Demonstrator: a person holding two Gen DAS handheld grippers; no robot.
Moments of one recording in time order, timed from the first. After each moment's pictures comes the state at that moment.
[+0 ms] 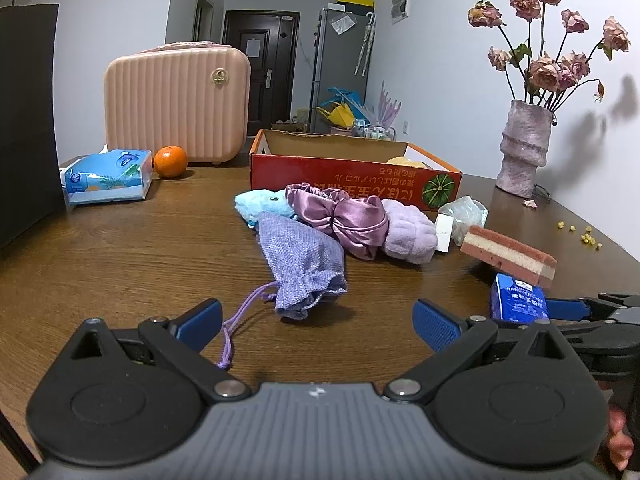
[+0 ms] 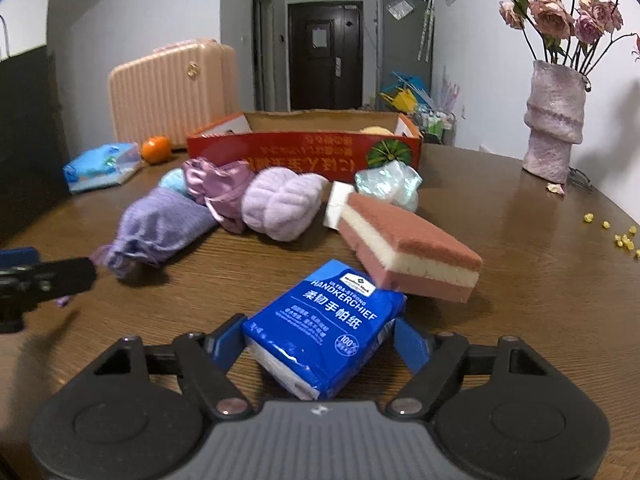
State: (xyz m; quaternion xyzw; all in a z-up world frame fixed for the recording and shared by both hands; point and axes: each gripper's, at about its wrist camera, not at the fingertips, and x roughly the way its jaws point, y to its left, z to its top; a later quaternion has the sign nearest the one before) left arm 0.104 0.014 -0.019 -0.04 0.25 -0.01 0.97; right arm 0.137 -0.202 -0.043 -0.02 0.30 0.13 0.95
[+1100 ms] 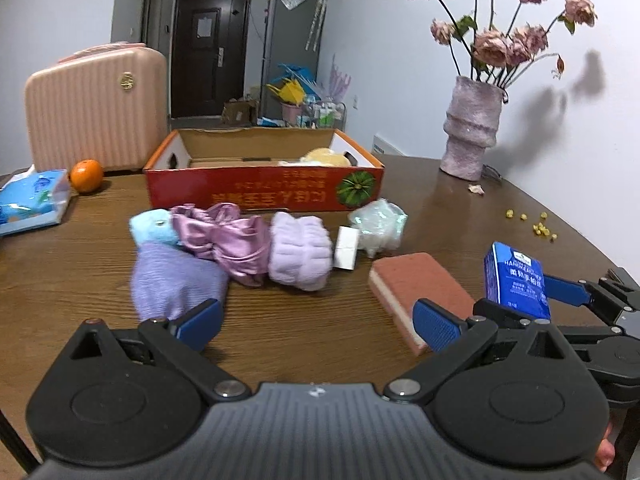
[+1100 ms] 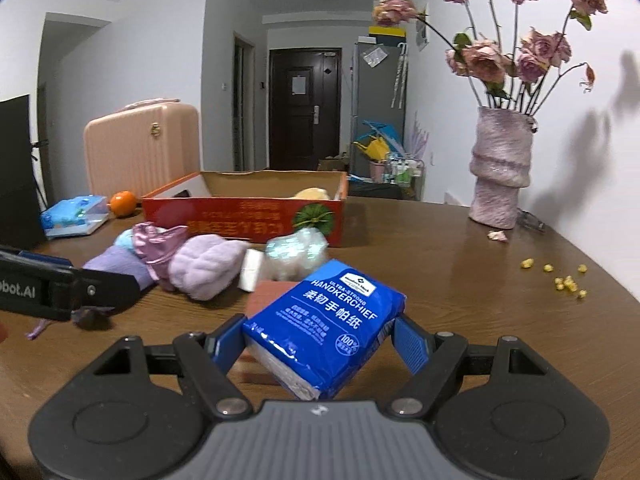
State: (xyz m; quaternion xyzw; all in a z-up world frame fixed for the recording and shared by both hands) left arm 0.155 -0.071 0.013 -0.02 0.29 -0.08 0.95; right arm 0.138 -0.283 -0.013 -0.02 0.23 0.09 0.97
